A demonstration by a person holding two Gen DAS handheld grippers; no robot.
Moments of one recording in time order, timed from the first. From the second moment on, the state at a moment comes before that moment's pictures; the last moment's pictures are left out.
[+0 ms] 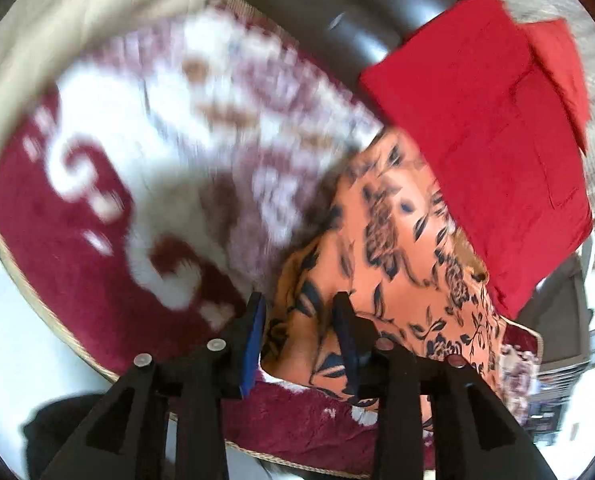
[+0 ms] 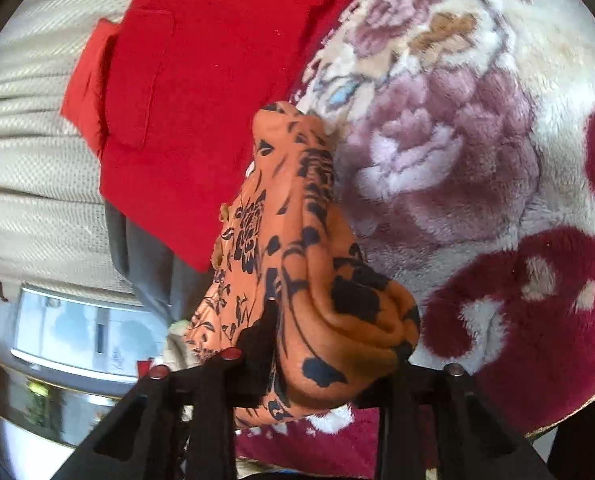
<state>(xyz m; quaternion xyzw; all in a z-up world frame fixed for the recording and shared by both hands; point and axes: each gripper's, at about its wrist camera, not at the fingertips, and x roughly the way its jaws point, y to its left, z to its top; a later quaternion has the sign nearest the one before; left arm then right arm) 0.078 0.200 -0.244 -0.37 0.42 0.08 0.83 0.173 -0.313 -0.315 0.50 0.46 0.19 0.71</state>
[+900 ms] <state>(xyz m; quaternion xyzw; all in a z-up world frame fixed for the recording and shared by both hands) 0.098 0.210 -0.190 -0.22 0.39 0.06 0.89 0.192 -0.155 -0.162 0.27 0.36 0.34 0.82</state>
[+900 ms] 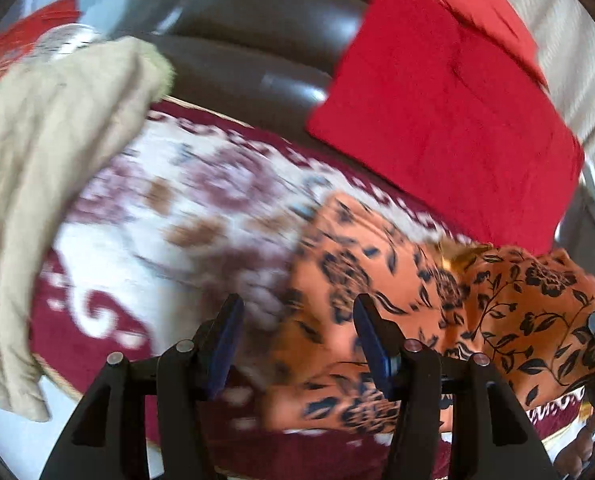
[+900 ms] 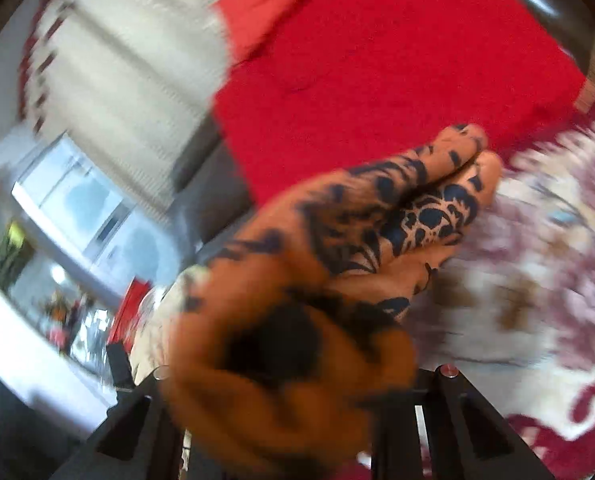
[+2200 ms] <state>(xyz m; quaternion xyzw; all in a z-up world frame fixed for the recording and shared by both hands) 0.122 0.218 -0.256 -0.24 0.43 -0.04 0.87 0.264 -0.064 -0.246 0.26 0.51 0.30 0.76</state>
